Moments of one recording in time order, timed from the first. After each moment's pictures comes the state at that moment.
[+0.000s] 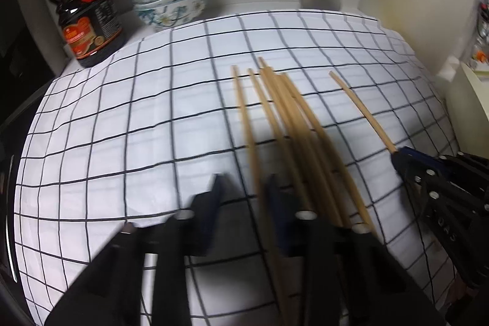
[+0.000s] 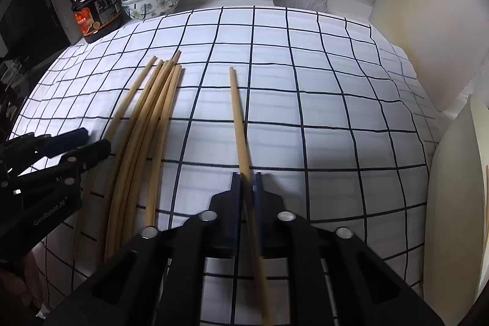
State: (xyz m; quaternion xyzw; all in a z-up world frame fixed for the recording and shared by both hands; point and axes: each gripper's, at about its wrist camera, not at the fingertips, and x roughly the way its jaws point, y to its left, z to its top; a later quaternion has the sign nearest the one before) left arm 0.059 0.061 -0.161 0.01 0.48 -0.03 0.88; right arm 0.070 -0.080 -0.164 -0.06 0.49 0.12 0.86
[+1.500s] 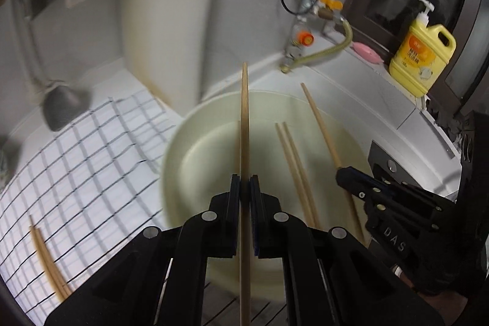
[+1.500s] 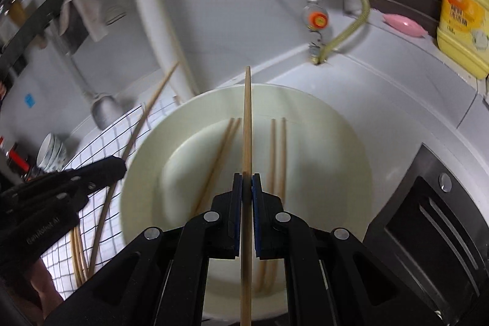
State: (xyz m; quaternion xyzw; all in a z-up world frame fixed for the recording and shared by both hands) left arm 0.062 -0.256 -0.036 0.06 0.43 -0.32 0.84; right arm -0.020 -0.396 -0.057 0.17 0.40 -0.10 0.89
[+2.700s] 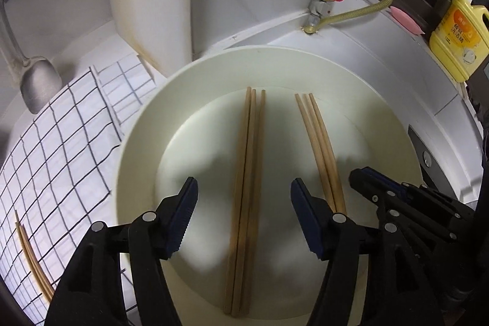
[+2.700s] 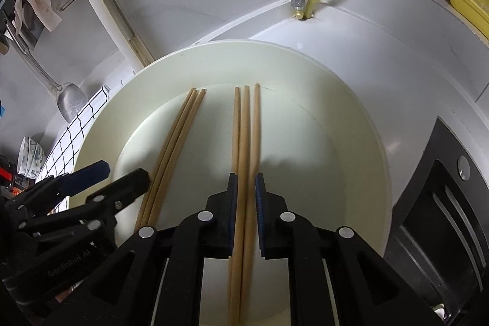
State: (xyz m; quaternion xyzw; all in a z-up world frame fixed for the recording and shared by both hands) left arm 0.097 -0.298 -0.094 0.09 0.50 -0.27 0.82; right arm 0.017 -0.428 -0.115 0.20 0.47 -0.12 0.85
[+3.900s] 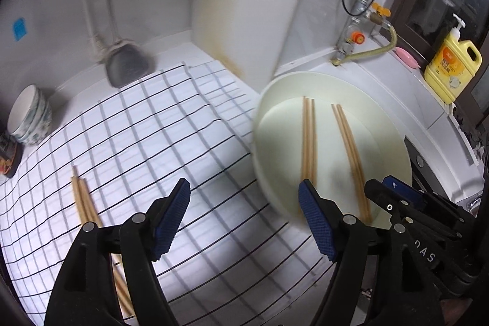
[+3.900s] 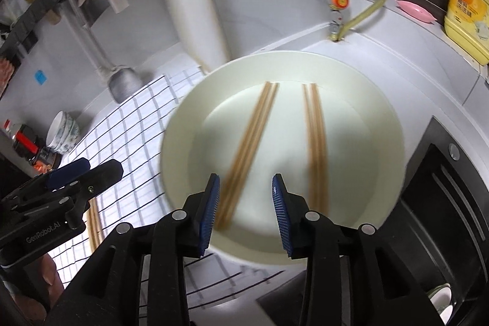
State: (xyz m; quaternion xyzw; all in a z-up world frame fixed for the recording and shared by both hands) left arm 0.048 -0.155 -0.033 0.05 0.46 -0.23 0.86; right arm -0.030 -0.320 -0.054 0.17 0.44 -0.08 0.88
